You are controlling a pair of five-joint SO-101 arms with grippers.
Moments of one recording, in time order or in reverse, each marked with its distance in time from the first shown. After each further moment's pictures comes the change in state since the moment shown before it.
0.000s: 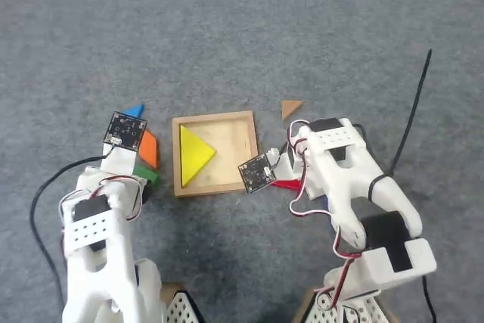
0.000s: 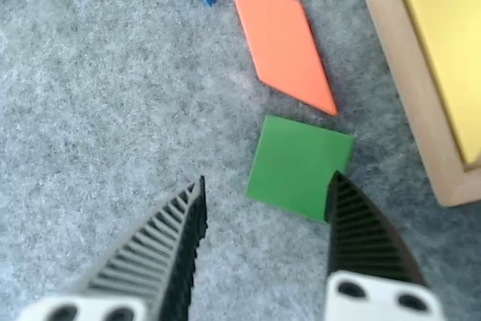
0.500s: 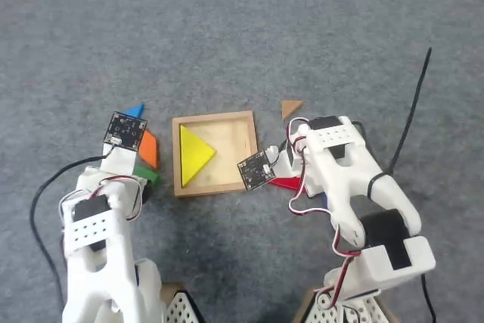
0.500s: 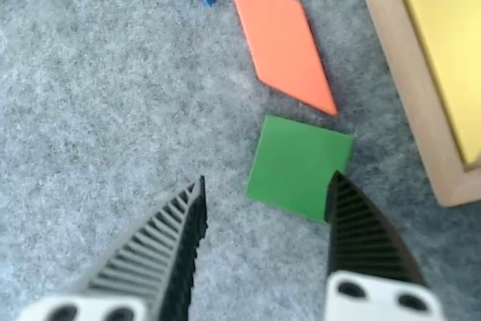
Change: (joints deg) left arm 0.0 0.0 0.0 0.0 0.0; right arm 0.0 0.4 -1.1 -0.2 0.2
